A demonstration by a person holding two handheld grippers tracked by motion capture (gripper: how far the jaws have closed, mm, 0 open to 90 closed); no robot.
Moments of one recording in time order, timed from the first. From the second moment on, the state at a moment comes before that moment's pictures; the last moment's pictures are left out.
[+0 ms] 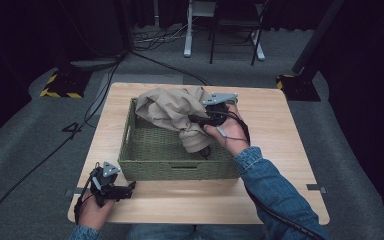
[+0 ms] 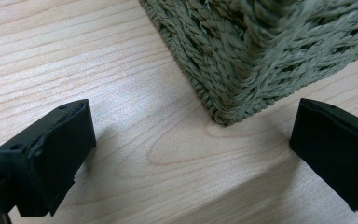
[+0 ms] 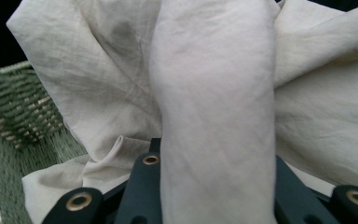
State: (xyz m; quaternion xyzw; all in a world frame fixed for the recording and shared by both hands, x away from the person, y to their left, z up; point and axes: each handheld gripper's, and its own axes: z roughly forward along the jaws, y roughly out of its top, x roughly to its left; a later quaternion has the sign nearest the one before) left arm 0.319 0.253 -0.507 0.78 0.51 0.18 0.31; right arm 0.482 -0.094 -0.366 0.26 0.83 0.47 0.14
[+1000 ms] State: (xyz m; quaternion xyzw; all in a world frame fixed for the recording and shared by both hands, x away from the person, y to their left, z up) left arm 0.319 0.253 -0.507 0.78 0.51 0.18 0.31; right arm 0.458 -0.155 -0.308 0.29 0.79 0.51 0.20
